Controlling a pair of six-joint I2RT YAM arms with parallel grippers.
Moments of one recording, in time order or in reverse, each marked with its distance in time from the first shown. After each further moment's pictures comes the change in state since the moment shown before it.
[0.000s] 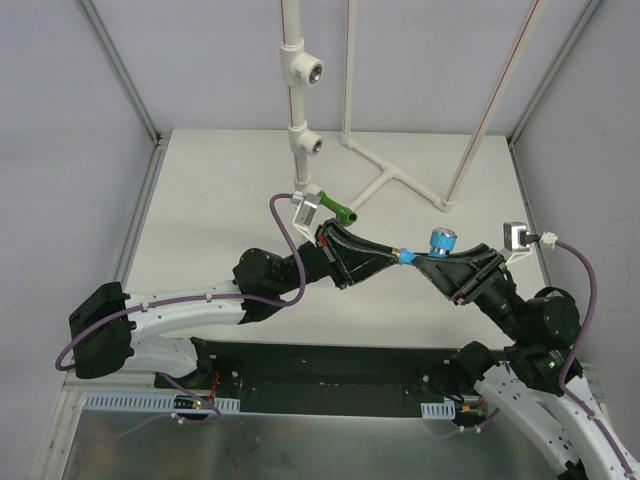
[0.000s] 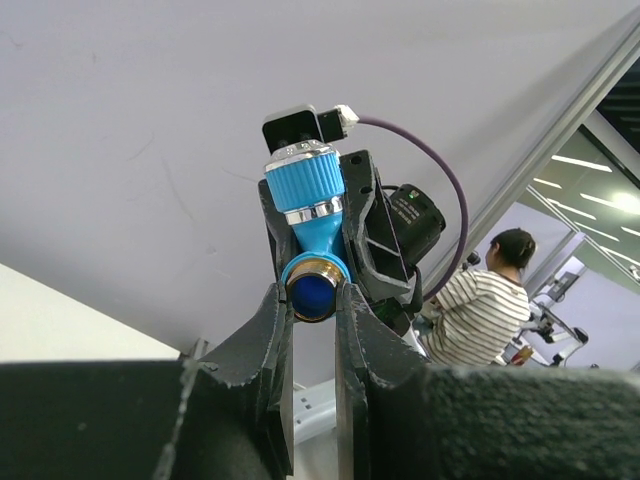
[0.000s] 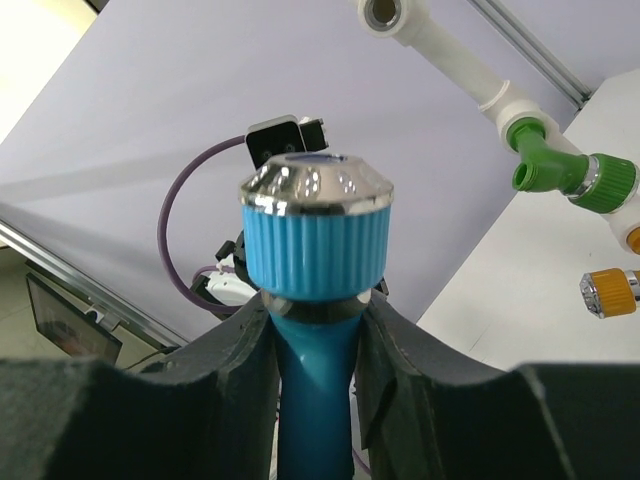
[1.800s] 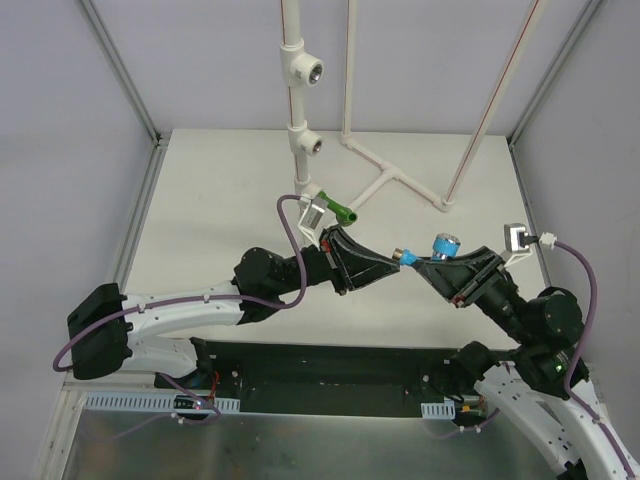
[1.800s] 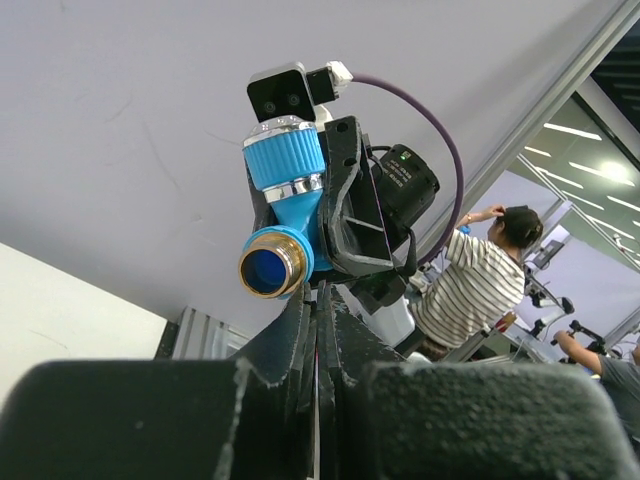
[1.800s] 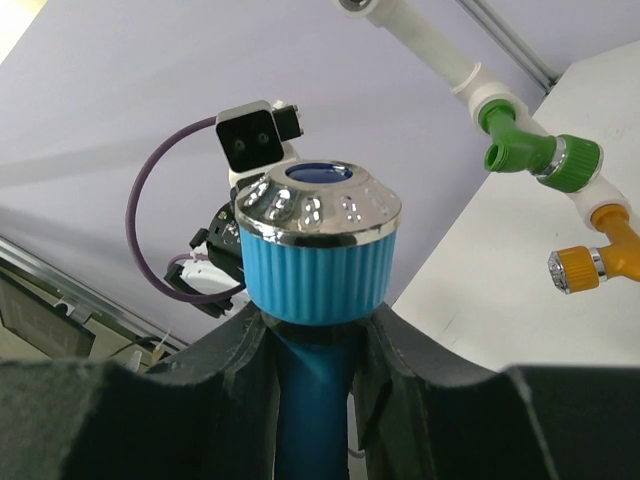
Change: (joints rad) left arm -0.001 -0.002 0.006 -0.055 0.056 -0.019; right arm -0.003 -0.006 0.037 -0.111 -0.009 -0.051
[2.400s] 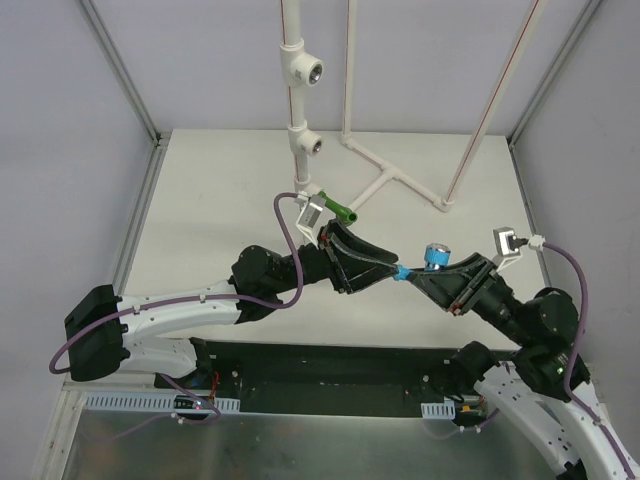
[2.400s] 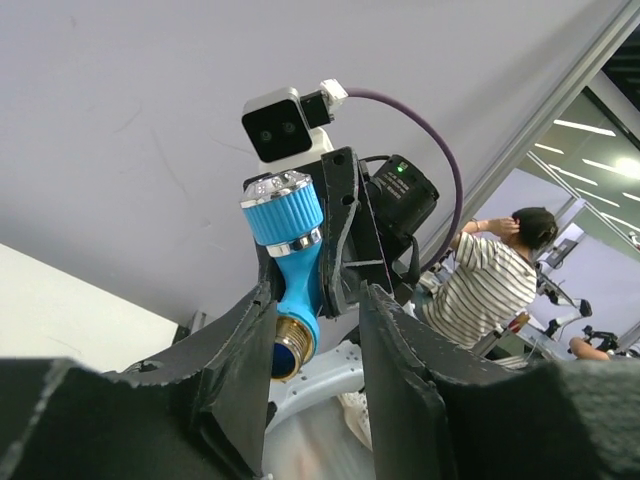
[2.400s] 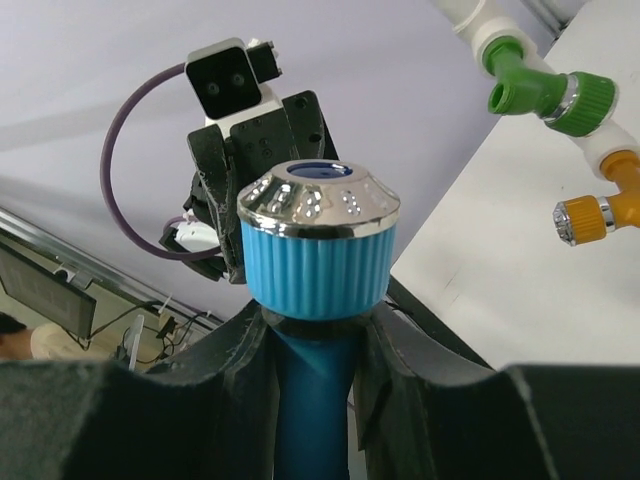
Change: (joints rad) left arm 0.002 -0.026 0.014 -0.043 0.003 0.032; right arm 0.002 -0.005 0.001 -0.075 -0.089 0.001
